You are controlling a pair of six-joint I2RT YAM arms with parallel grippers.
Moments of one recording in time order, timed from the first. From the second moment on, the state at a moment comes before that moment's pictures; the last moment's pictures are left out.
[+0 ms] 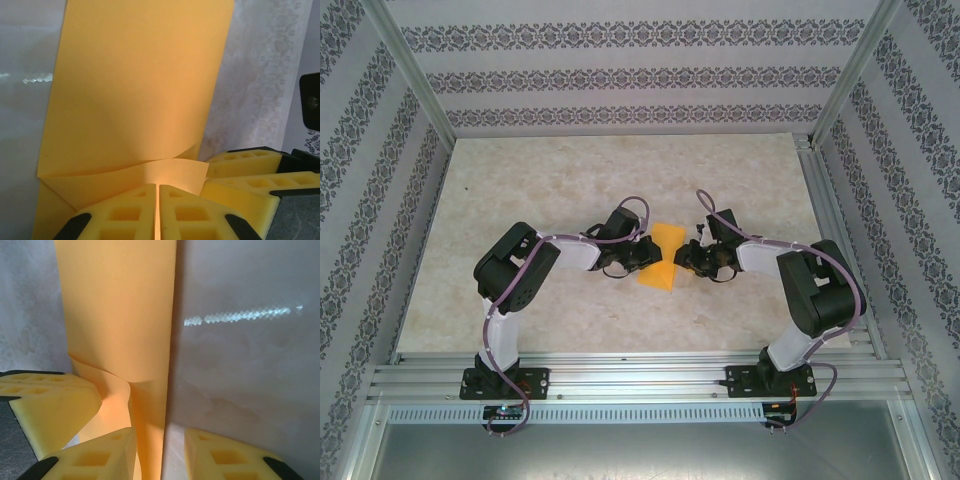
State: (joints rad) left arm -0.67 2.01 1.06 0.15 0.50 -1.00; right arm 0.33 1.67 0.73 -0.12 -0.52 0.67
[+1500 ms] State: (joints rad) left arm -0.67 2.01 1.07 0.10 0.49 -1.00; right arm 0.37 1.66 0.74 -0.10 -0.46 0.68
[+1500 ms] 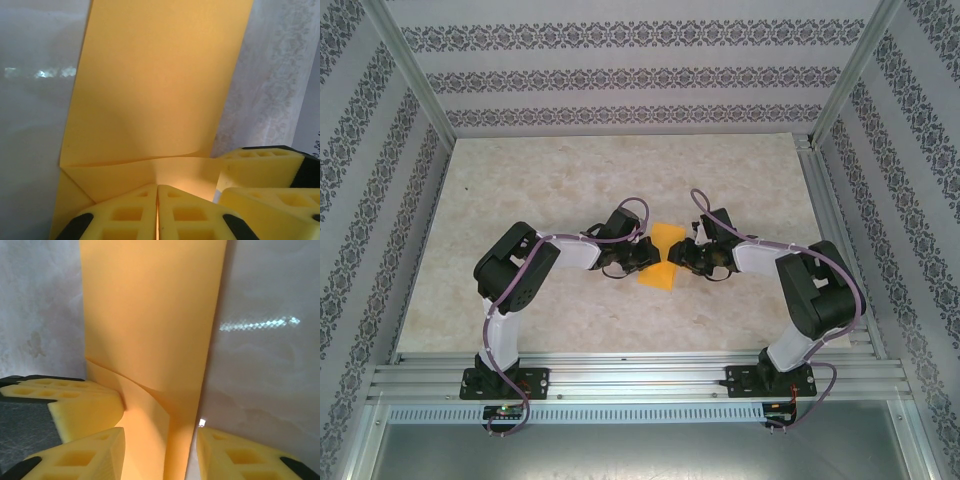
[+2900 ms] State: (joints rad) left arm -0.67 2.01 1.07 0.10 0.49 -1.00; right arm 0.39 1.70 0.77 -0.12 -0.46 0.65
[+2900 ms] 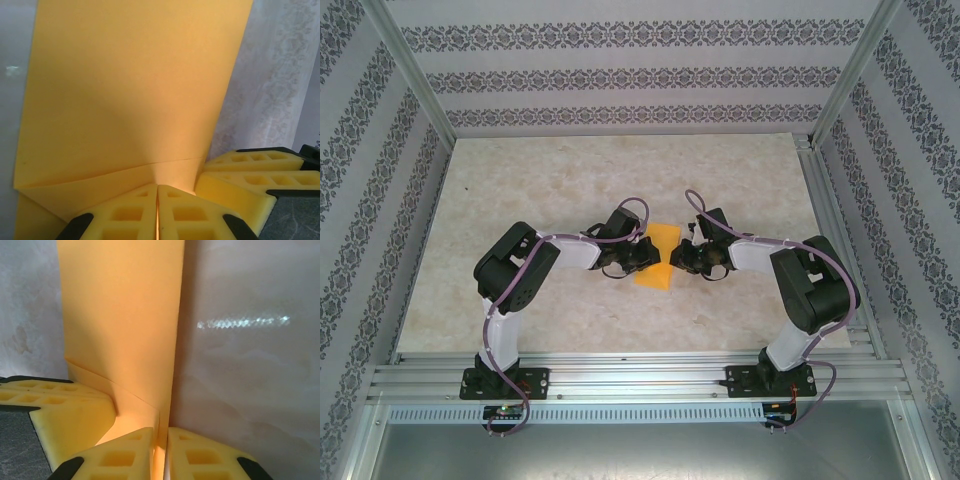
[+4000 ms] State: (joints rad) left arm -0.63 1.70 1.06 -0.03 0.35 -0.95; right arm 0.39 1.49 0.90 -0.44 -0.25 0.47
